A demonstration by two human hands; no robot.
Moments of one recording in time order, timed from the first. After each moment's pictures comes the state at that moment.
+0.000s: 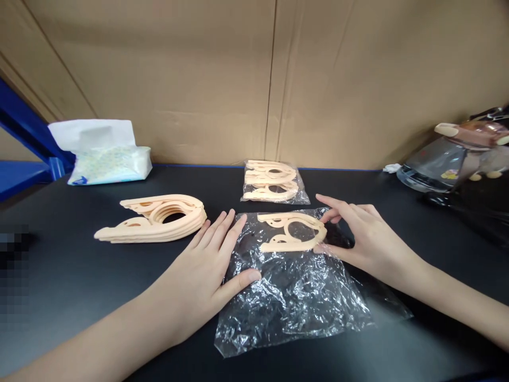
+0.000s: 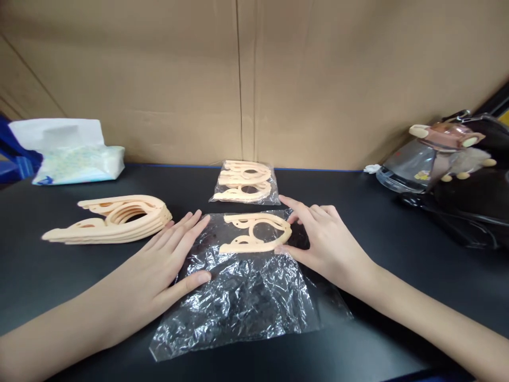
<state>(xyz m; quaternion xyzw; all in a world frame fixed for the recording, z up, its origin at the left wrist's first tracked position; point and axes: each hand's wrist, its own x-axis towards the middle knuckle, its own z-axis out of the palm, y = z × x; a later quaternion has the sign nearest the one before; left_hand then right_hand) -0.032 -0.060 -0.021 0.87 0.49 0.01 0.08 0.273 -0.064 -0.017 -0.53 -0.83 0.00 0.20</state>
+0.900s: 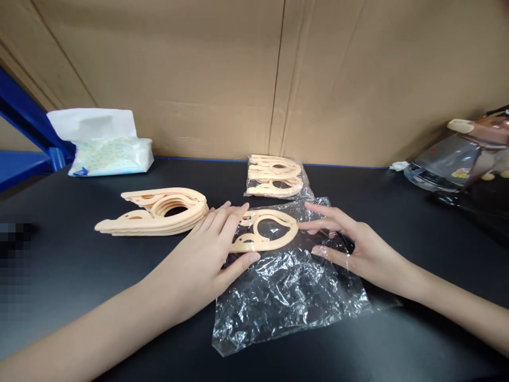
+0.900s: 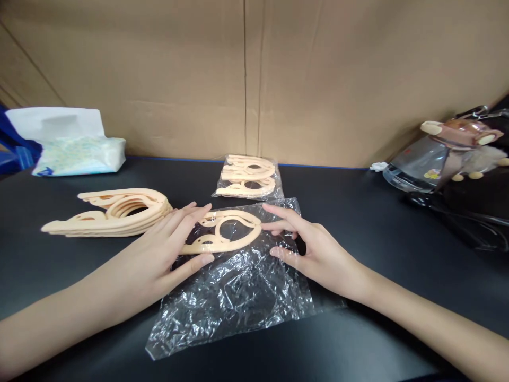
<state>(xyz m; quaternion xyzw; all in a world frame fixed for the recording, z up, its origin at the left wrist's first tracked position) -0.038 -0.051 -0.024 0.88 0.45 0.12 0.04 0.256 -0.066 -0.022 -0.46 -0.80 0.26 0.26</state>
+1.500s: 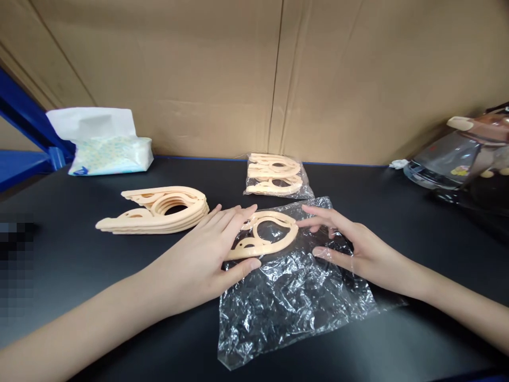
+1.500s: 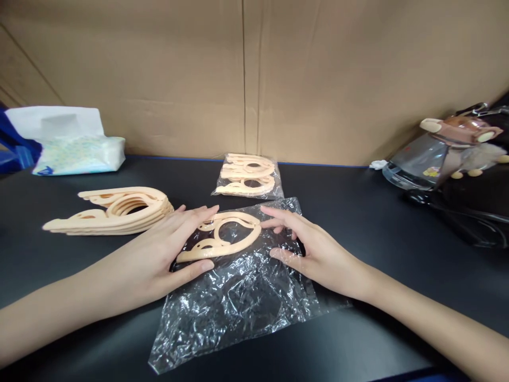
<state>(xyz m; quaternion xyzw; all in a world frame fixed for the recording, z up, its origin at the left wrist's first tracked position) -0.042 -0.044 -0.021 0.91 0.38 0.14 0.06 0.260 -0.069 -0.021 -0.45 -0.82 0.27 0.24</state>
